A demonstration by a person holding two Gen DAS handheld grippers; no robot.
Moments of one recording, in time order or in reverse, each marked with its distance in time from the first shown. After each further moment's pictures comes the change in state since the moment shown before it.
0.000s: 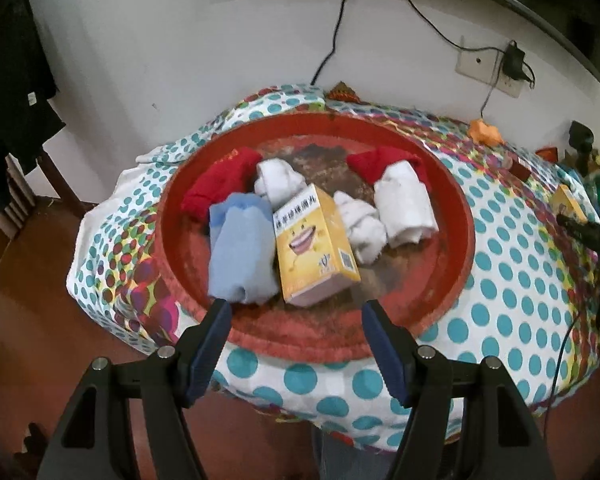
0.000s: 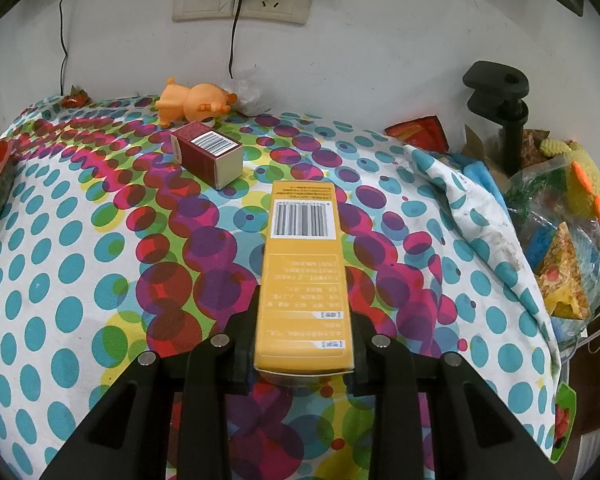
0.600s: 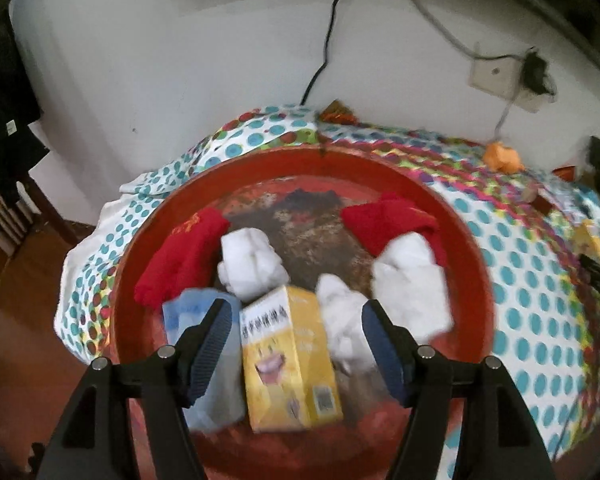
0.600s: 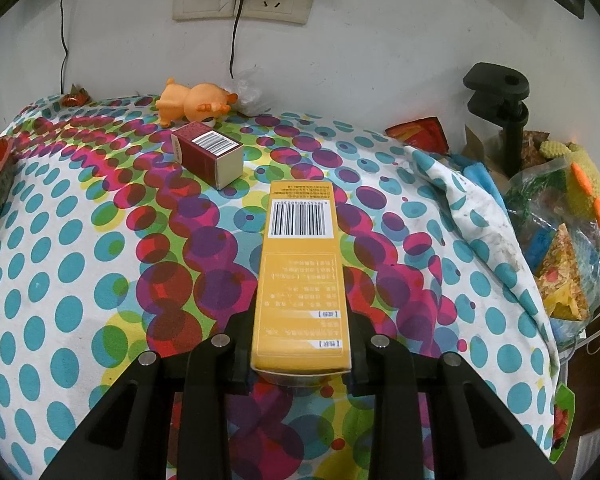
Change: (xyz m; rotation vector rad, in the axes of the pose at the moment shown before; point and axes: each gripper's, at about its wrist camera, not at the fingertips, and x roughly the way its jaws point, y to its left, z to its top) left arm 0.049 -0.021 0.068 0.020 -0.046 0.009; right arm -0.001 0.001 -0.001 -0.010 -0.003 0.003
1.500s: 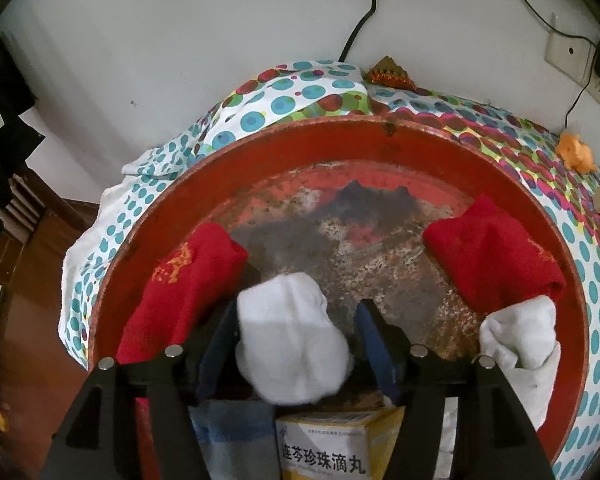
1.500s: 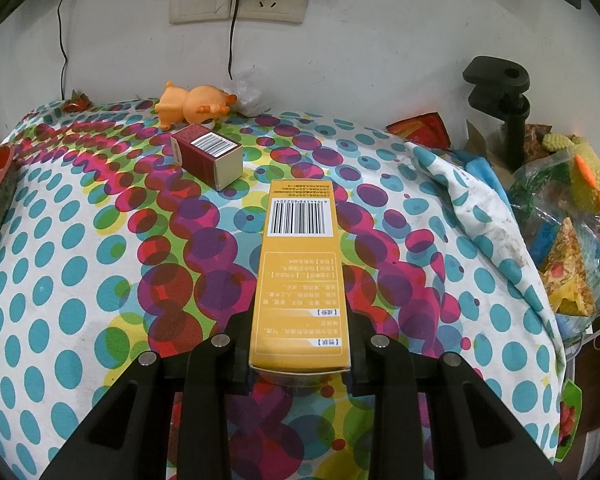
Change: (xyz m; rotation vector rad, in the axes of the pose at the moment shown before) left arm 0.102 0.029 0.045 -0.008 0.158 0.098; right arm 0.002 -0.002 -0.004 0.014 0.000 0.024
